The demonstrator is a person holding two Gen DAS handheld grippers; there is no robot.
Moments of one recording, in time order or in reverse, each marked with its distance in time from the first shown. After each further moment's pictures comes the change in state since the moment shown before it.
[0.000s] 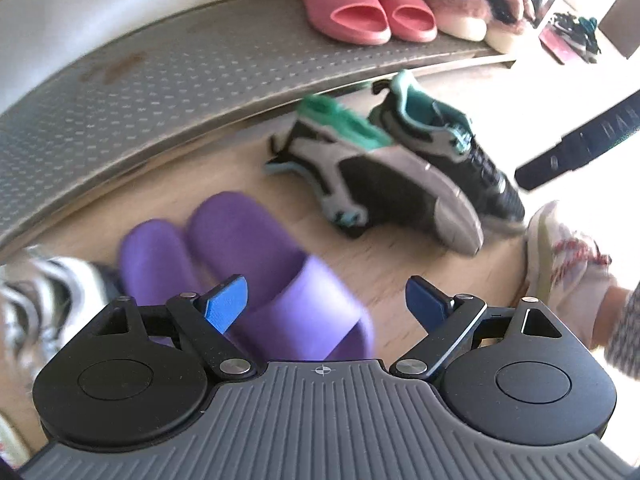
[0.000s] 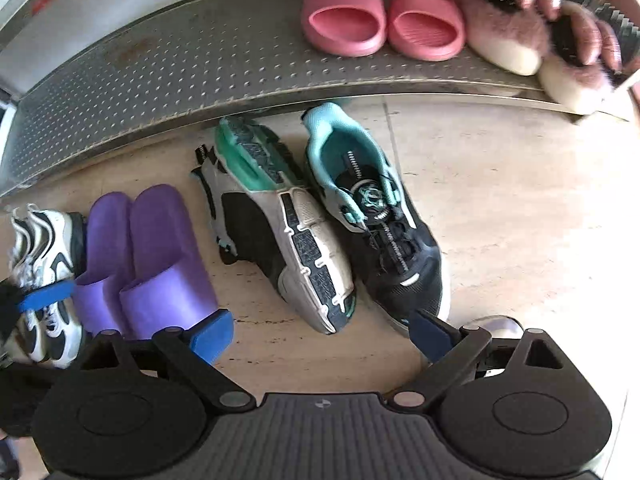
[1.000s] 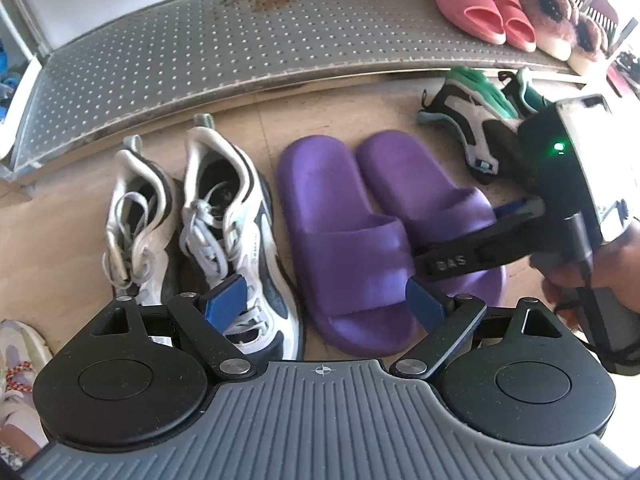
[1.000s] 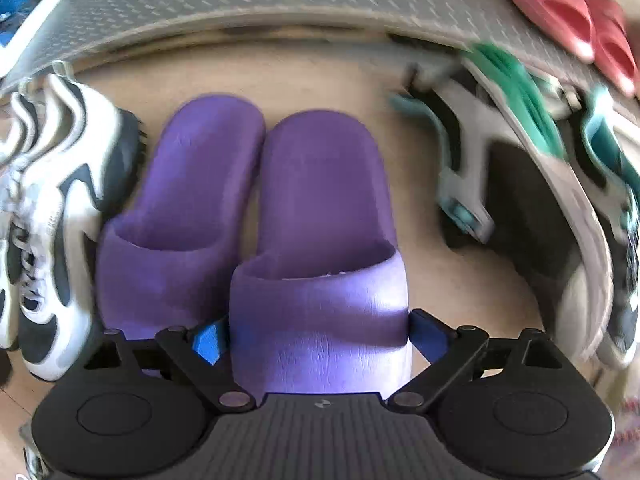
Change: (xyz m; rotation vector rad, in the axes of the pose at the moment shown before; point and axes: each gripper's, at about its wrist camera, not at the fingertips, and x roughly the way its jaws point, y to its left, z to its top) left arm -0.081 0.146 -0.106 -0.133 0.000 0.124; right arm 0.122 0.203 -0.038 -0.269 -0.086 -0.080
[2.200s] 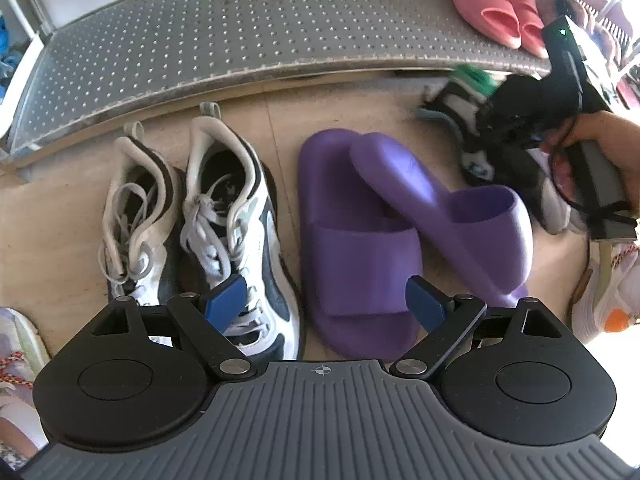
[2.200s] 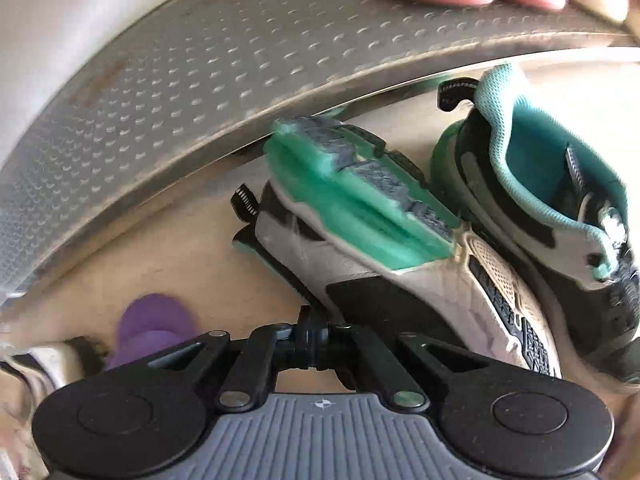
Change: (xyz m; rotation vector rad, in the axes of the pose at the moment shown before) left arm 0.012 0.001 0.010 -0.046 0.031 -0.024; right arm 0.025 -0.147 0.056 0.418 0.008 0.051
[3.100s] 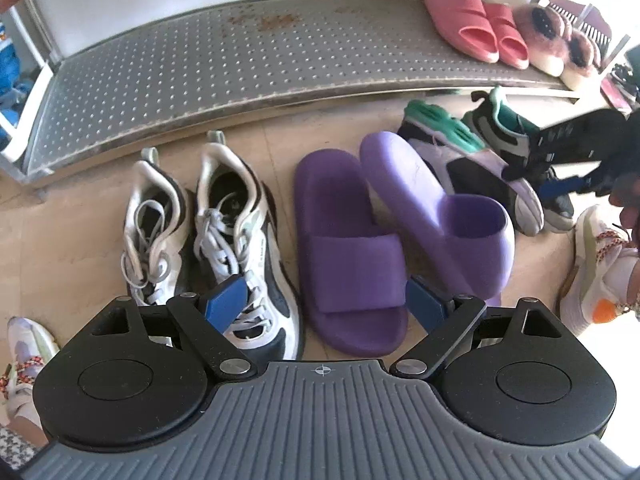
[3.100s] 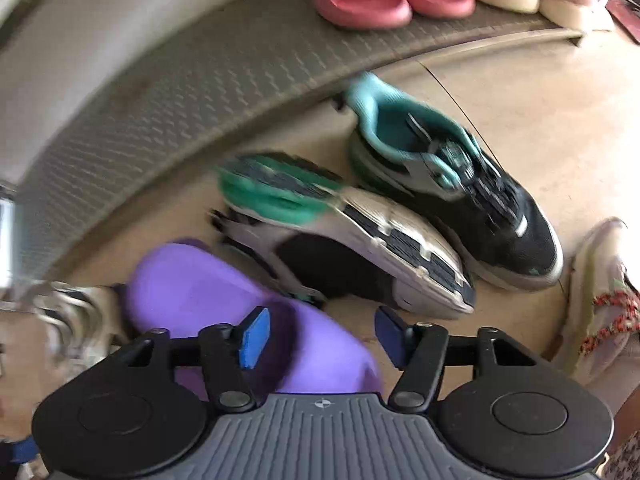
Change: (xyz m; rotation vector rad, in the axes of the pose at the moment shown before) left arm -0.037 -0.009 -0.012 0.041 -0.065 0.010; right arm -0.100 -0.043 -0.051 0.162 -0.059 0.086
